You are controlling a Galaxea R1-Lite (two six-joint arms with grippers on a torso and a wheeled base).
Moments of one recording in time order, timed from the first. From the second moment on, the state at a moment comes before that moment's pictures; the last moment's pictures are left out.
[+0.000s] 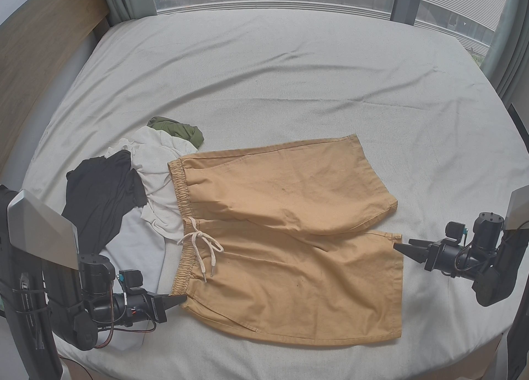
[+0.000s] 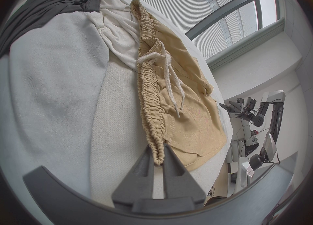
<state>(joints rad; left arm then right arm) -0.13 2.29 -0.12 -1.55 -0.59 -0.25 -0.07 2.17 -0.26 -1.54 0.74 0.25</state>
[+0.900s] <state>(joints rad) -0.15 2.29 -0.13 -1.55 -0.60 -0.24 -0.05 2.24 -0.02 -1.30 0.75 -0.05</state>
